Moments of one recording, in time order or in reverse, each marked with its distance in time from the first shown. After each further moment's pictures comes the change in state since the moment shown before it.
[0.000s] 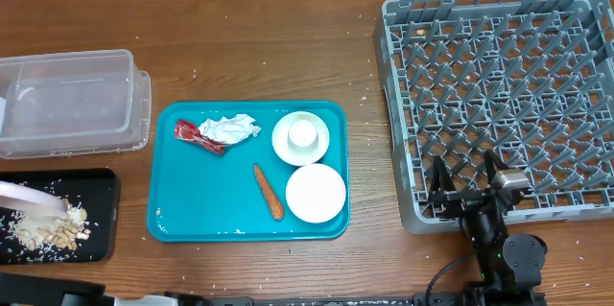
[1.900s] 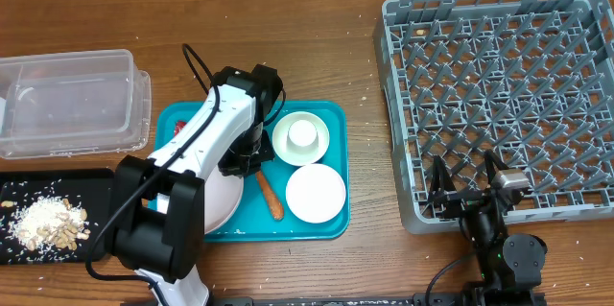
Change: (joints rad) left arm -1.748 0.187 -0.063 -0.247 -1.208 -0.541; right arm 0.000 0.000 0.000 0.000 0.000 0.000
